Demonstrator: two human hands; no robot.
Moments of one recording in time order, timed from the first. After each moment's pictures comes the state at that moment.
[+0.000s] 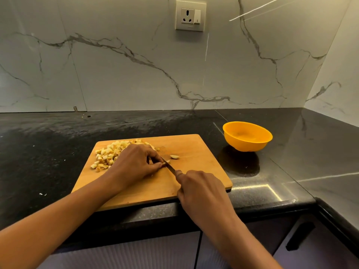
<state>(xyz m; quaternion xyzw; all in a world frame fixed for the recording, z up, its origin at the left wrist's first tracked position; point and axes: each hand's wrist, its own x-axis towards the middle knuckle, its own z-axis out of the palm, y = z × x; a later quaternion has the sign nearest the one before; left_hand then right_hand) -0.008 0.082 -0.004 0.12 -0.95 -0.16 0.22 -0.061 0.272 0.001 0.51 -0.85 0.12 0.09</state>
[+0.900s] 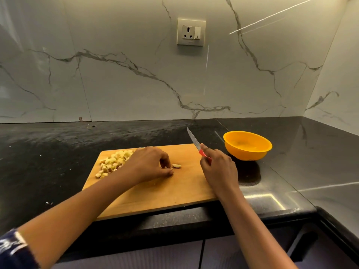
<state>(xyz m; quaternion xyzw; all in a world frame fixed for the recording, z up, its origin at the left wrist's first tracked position) -0.035 0.084 0.015 0.15 -0.98 -0.08 0.08 -0.146 0.245 -0.012 0.35 -0.86 0.34 0.16</state>
